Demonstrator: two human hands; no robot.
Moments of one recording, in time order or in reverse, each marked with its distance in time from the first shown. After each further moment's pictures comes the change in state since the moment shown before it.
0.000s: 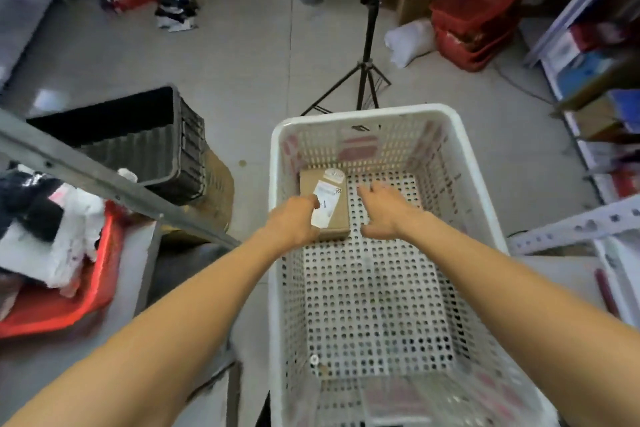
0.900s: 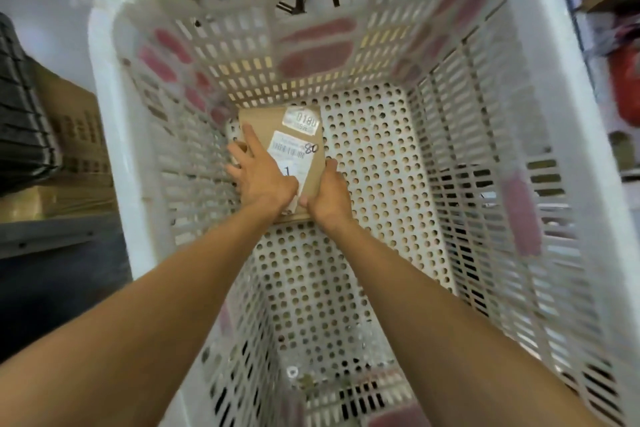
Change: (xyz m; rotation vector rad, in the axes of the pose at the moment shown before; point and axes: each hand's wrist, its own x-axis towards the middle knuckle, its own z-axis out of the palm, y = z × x) left_hand 0.215 -0.023 0.153 -0.382 0.139 -0.359; right_hand 0.199 0.037 0.217 0.897 0.173 0.573
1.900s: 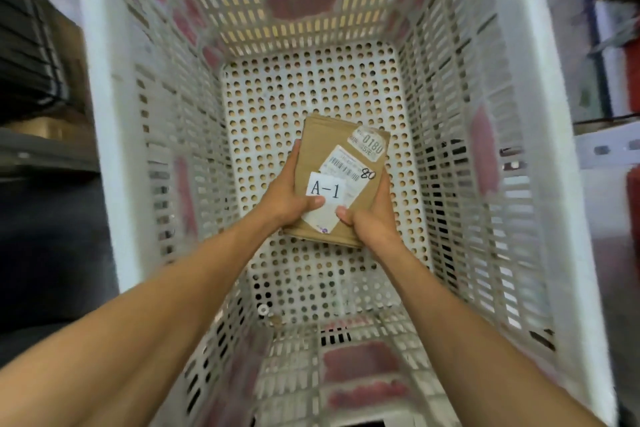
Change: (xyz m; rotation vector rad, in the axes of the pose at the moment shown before) left_hand -0.096 -0.051 0.074 -0.501 -0.488 0.172; right_hand -0.101 0.128 -0.063 0.449 -0.008 0.027
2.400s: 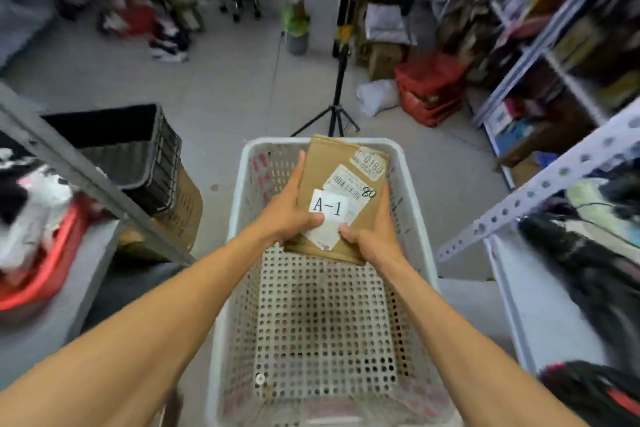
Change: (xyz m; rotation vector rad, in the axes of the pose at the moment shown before) left_hand -0.220 0.225 -0.049 0.117 0.219 0.442; right_hand -0.186 -0.217 -0.076 -0.006 -0.103 -0.551
